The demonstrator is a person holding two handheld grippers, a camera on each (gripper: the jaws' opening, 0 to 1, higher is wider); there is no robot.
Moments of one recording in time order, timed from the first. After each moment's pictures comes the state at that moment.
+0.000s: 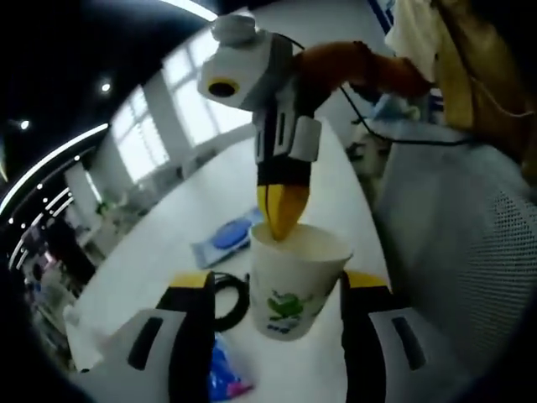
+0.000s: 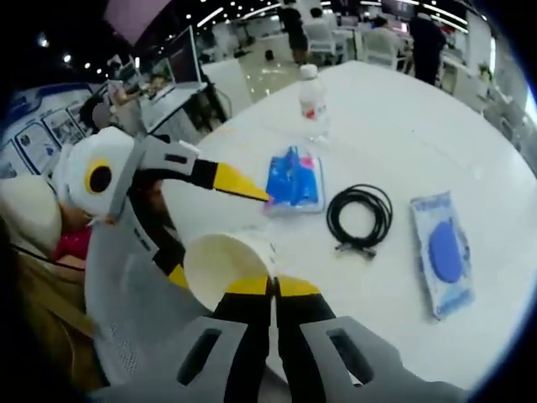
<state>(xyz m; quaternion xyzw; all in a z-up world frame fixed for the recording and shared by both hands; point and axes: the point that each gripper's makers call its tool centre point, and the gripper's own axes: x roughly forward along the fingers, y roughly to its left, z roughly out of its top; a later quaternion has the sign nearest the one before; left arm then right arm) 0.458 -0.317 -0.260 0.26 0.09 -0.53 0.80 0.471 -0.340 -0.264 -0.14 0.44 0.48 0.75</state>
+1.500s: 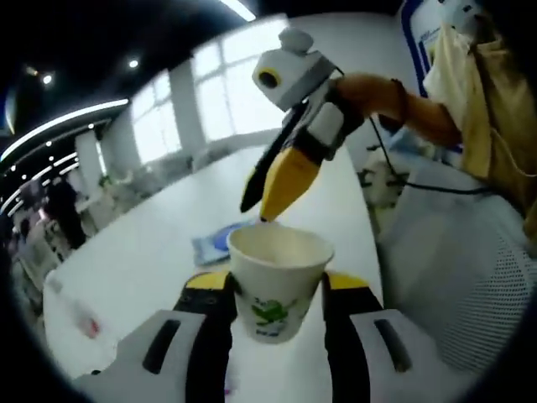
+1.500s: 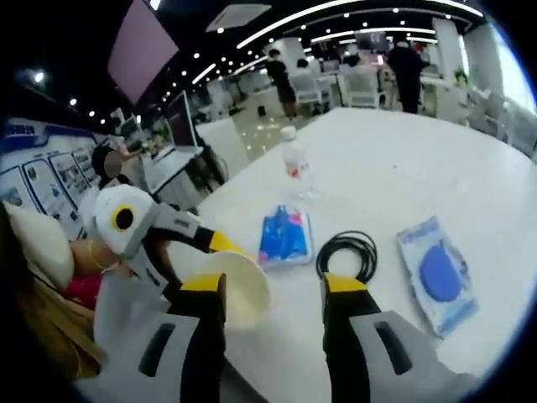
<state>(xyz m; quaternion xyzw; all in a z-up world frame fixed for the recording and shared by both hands) 0.470 -0.316 -0.250 0.16 0.11 -0.51 0.84 0.506 -0.343 -0.222 -0.01 0.33 0.47 0.82</state>
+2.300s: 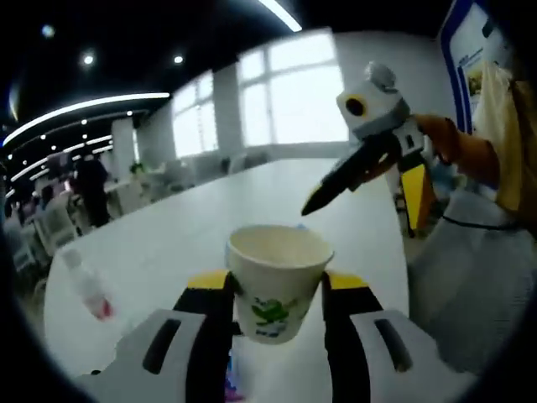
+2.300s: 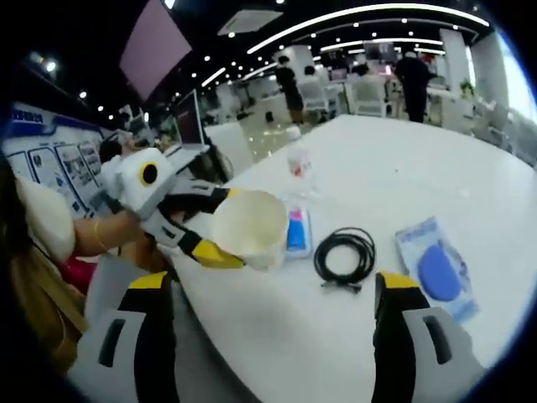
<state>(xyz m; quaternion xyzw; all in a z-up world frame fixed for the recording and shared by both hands) 0.510 -0.299 -0.237 0.10 0.10 -0.43 0.89 0.493 -0.355 -0.239 -0.04 0.31 0.49 0.82</state>
